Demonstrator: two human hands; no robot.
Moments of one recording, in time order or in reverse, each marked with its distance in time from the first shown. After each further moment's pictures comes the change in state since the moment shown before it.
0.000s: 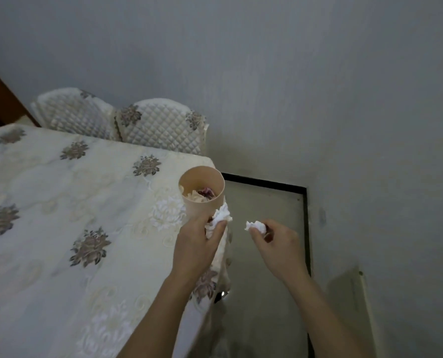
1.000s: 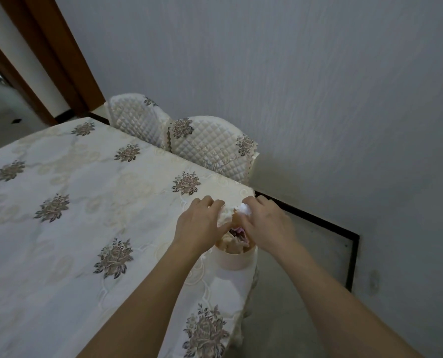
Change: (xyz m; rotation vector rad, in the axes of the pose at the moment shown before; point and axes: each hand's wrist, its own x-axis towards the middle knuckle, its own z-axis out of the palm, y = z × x) left_hand 0.165 -0.032 -0.036 0.724 -0.060 -0.077; right_hand 0.204 -0.090 0.063 -0.461 -0.246 -0.528
